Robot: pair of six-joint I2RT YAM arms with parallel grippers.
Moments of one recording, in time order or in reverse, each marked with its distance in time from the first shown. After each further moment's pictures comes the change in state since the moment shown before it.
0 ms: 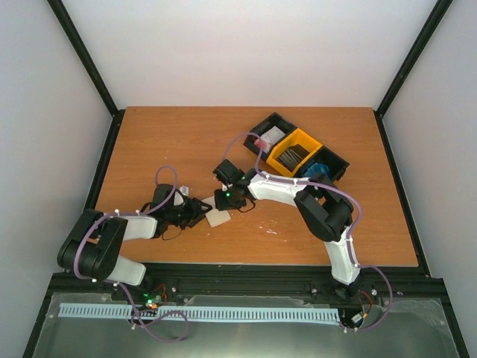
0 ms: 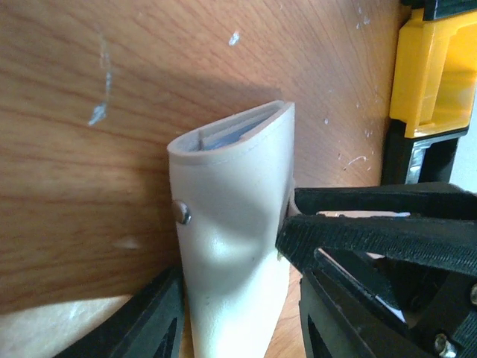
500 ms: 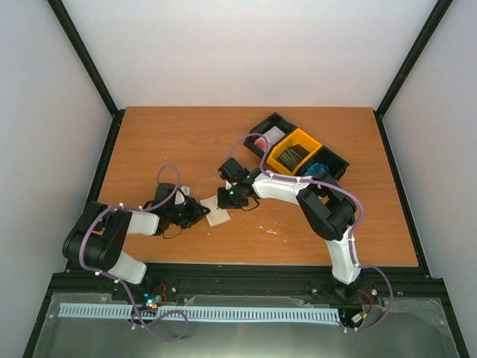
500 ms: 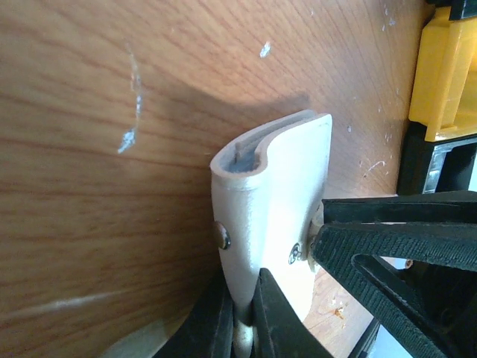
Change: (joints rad) left arm 0.004 0.080 0.026 0.019 0.018 0.026; right arm -0.042 -0.016 -0.048 0.056 -0.085 0.027
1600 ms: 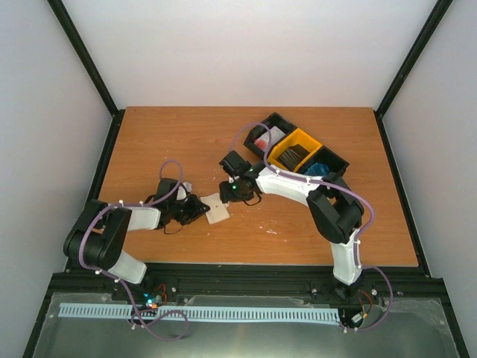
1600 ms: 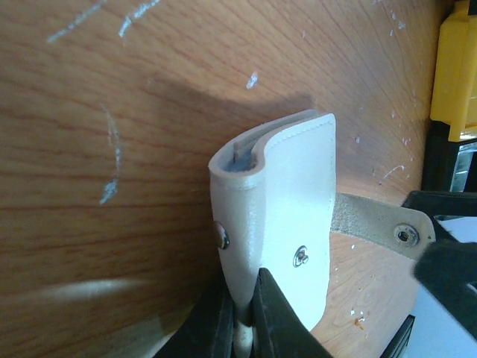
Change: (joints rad) left arm -0.001 0.008 0.080 -0.127 -0.052 0.092; right arm -0.003 -0.079 0.057 -0.139 0.153 -0.069
